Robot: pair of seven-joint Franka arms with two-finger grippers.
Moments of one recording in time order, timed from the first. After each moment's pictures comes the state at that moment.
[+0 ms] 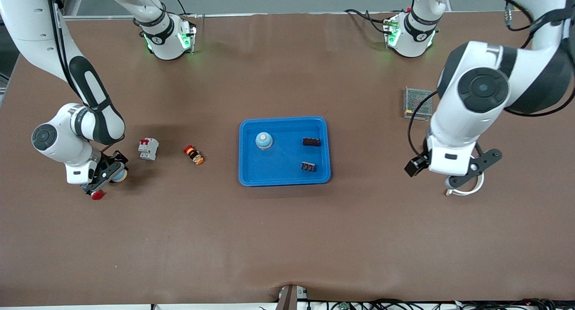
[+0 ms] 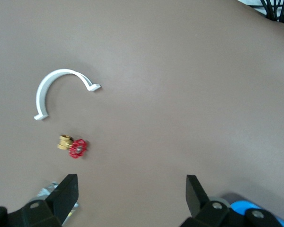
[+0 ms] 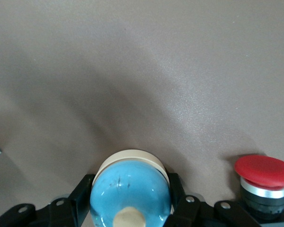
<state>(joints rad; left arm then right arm) -0.06 0.33 -0.31 -1.48 0.29 1.76 -0.92 -0.09 0.54 -0.12 -2.08 0.09 2.64 -1.09</state>
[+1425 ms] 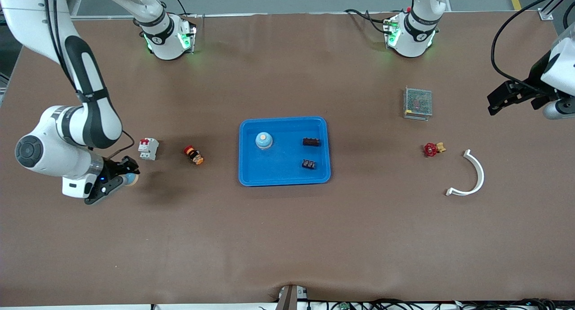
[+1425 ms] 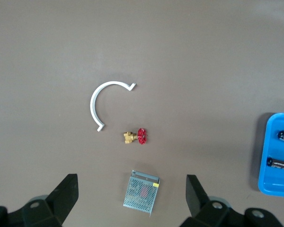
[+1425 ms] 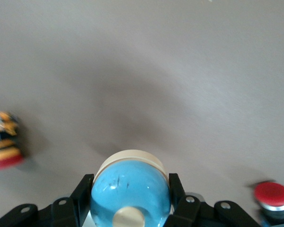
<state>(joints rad) -0.01 0.00 -0.10 -1.55 0.08 1.57 -0.20 0.05 0.45 -0.08 -1.82 0.13 2.18 -0.66</state>
